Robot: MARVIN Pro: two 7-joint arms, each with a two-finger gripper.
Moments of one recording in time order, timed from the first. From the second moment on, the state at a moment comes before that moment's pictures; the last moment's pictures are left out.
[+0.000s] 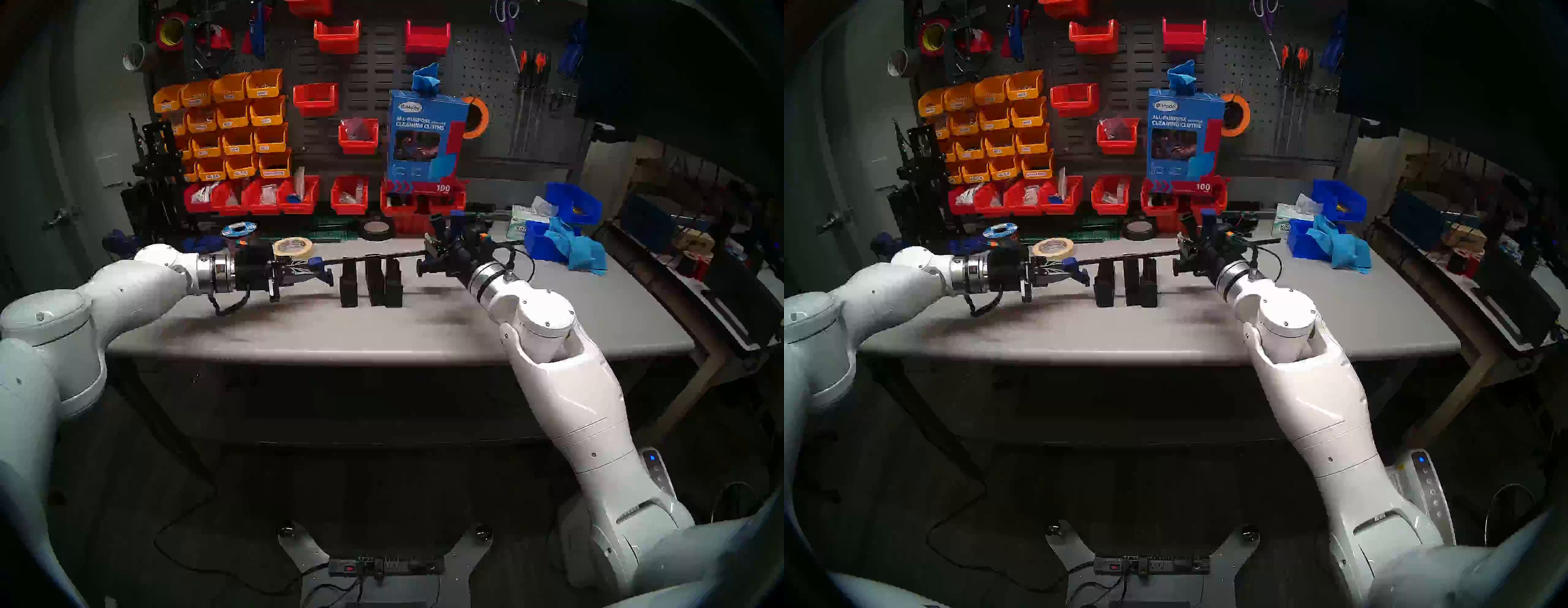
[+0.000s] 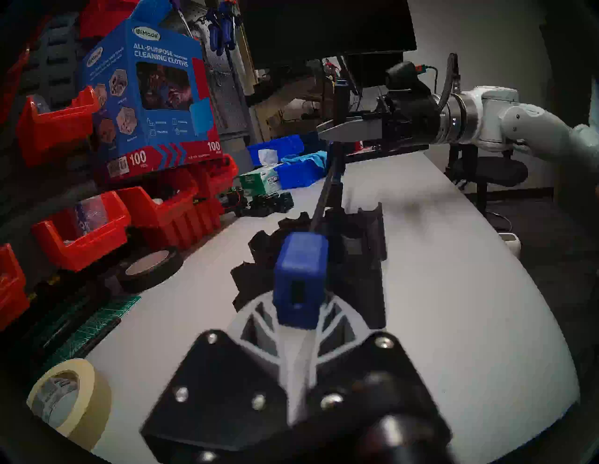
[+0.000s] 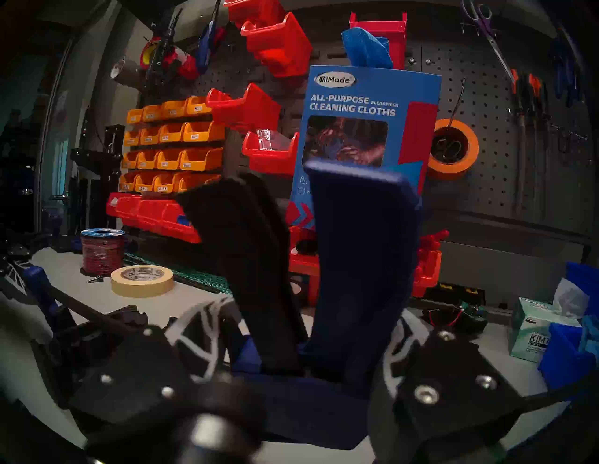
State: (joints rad) left arm 0.30 -0.92 0.06 -0.44 -1.42 -0.53 -1.30; right arm -1.25 -1.30 1.31 -1.64 0.23 0.19 0.17
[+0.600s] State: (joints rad) left arm 0.30 -0.94 0.07 -0.42 -1.42 -0.52 -1.32; right arm -1.23 -1.30 1.31 -1.62 0.23 0.21 0.18
